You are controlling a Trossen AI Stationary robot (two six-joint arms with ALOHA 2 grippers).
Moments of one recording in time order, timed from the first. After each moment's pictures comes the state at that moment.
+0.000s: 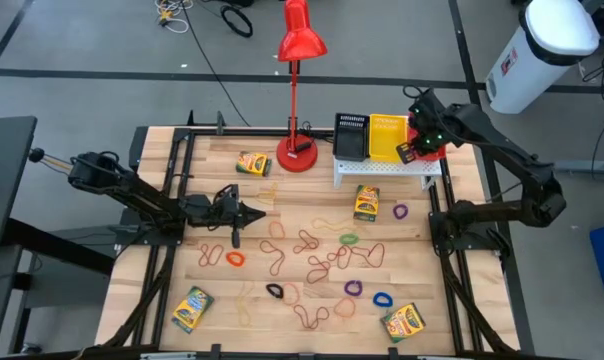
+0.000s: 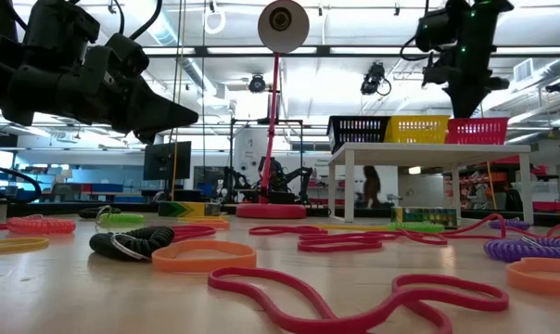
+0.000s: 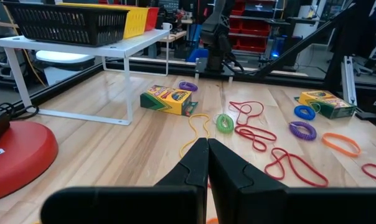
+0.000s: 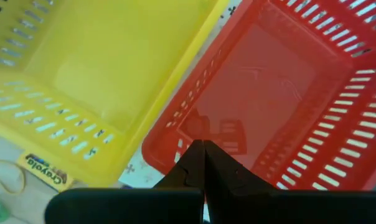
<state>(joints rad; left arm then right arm) -0.12 1.32 0.07 1.17 -0.26 -0.06 -0.87 1.20 1.18 -1.27 0.11 0.20</state>
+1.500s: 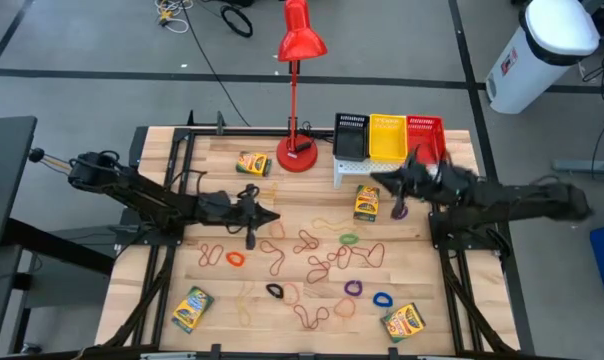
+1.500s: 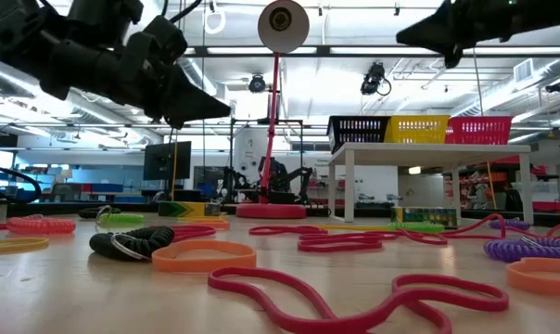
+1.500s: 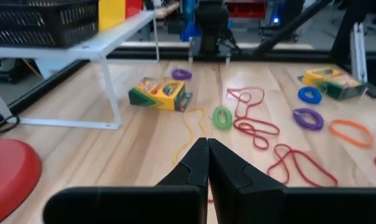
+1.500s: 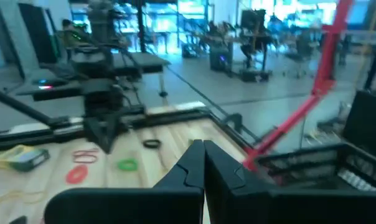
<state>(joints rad) -0.12 1.31 0.32 0.77 -0.24 -0.01 0.00 0.65 0.45 0.15 0.31 0.00</state>
